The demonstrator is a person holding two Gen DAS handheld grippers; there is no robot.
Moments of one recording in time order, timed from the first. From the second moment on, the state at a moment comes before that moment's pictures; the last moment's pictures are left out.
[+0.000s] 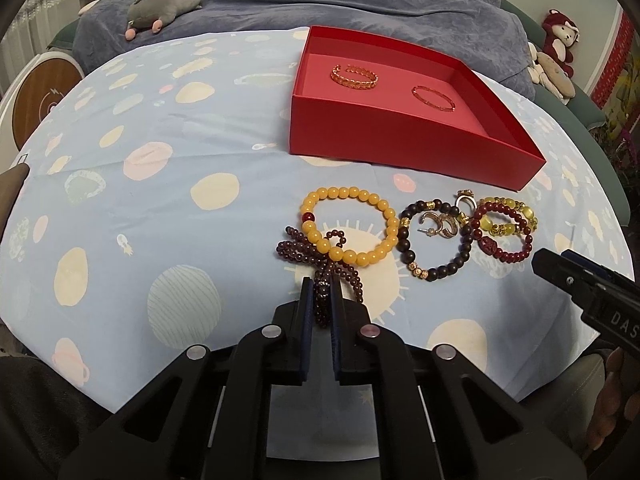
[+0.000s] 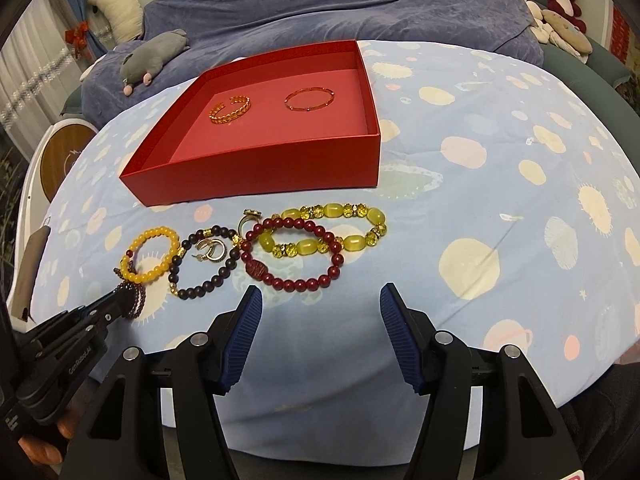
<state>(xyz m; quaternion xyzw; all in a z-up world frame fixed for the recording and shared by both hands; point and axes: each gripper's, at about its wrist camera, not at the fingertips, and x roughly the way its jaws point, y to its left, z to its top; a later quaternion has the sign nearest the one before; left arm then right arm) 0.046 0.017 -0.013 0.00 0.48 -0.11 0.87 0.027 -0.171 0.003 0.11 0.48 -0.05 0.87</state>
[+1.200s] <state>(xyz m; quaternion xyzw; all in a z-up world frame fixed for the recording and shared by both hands) 0.029 0.015 0.000 -0.01 0.47 -0.12 0.87 0.006 -0.178 0.004 0.13 0.49 -0.03 0.86</state>
